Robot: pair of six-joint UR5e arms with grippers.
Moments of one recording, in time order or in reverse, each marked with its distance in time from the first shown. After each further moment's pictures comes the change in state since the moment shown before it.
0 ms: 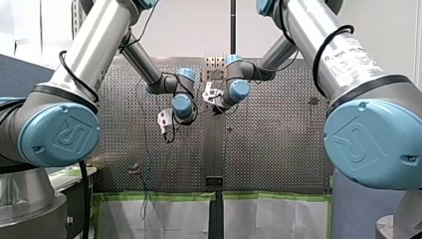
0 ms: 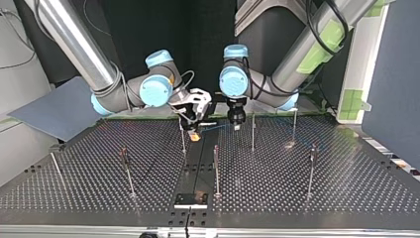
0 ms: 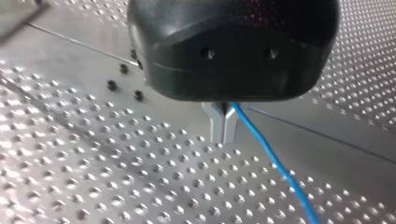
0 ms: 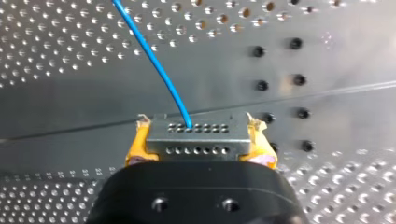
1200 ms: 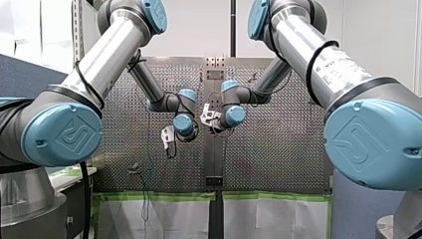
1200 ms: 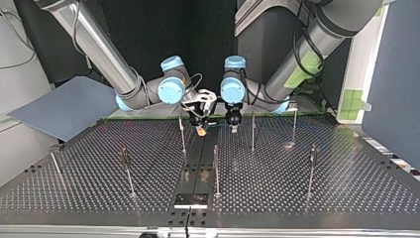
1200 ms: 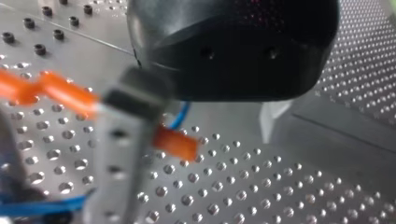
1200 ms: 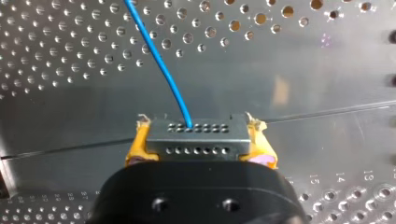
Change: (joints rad) left arm 0.030 -0.190 0.060 0.107 0.073 0.039; right arm 0.009 0.168 -0.008 -0.174 0.007 0.014
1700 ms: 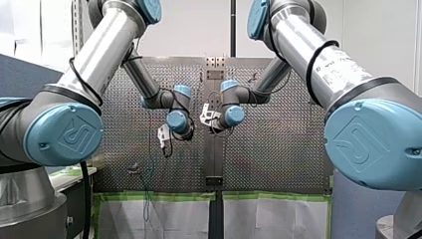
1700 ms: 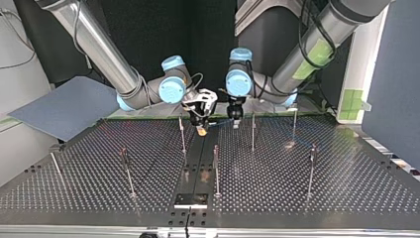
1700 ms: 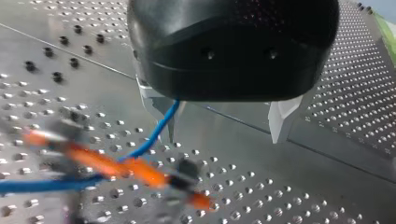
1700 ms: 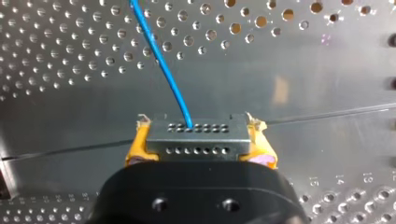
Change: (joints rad) left arm 0.012 0.070 -0.094 0.012 0.074 -0.009; right arm 0.004 0.000 0.000 0.000 0.005 0.000
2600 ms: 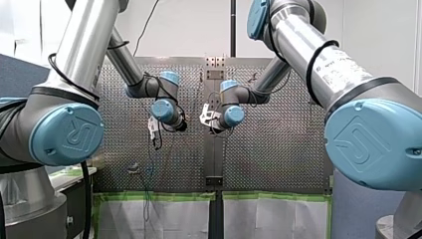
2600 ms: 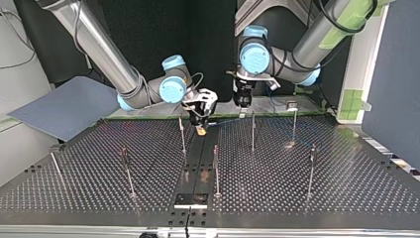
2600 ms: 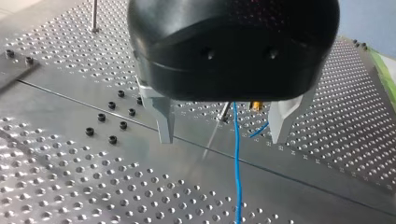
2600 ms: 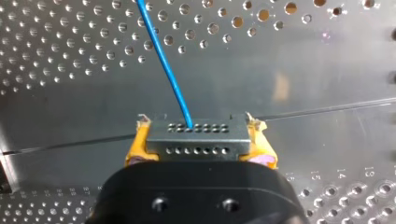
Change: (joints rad) left arm 0.027 0.230 -0.232 0.051 0.084 0.026; right arm 0.003 0.000 0.001 0.004 0.022 0.000
